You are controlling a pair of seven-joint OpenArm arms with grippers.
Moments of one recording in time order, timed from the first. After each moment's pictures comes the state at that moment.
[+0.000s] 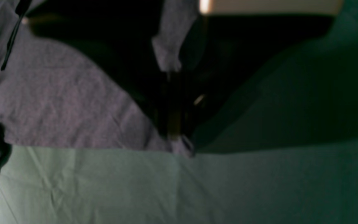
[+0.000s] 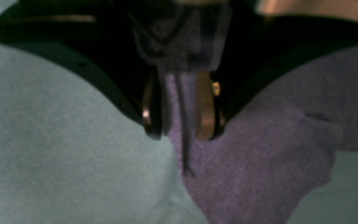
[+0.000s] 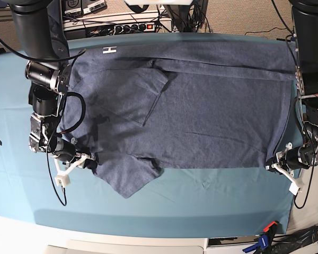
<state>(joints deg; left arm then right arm) -43.3 -26.8 3.3 23.6 -42.3 -30.2 44.7 40.9 17.9 16.7 25.5 13.0 39.4 -33.5</state>
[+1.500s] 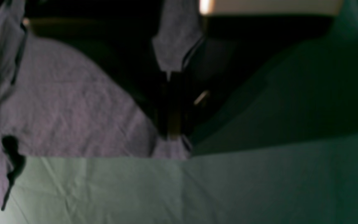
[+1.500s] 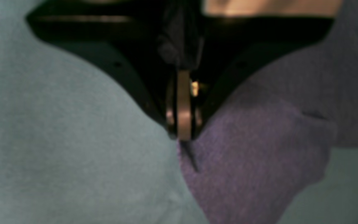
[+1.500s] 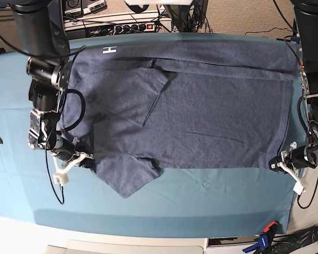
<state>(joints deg) -43.3 -29.0 3.3 23.6 -45.8 -34.3 48.0 37.5 18.0 16.6 31.5 16.2 39.4 -34.6</state>
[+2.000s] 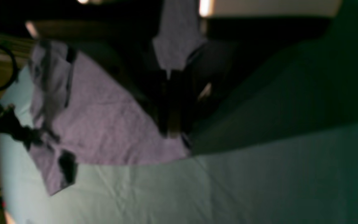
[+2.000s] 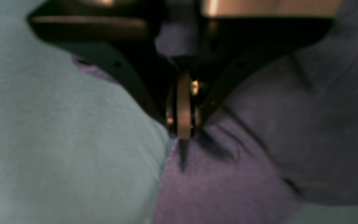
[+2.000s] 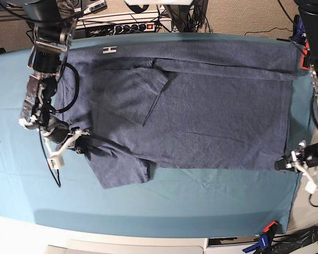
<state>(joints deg) -43.3 -34.4 3.4 23.6 -64.1 -40.7 61.1 17.4 19.6 16.5 66.8 27.0 39.8 -45.2</state>
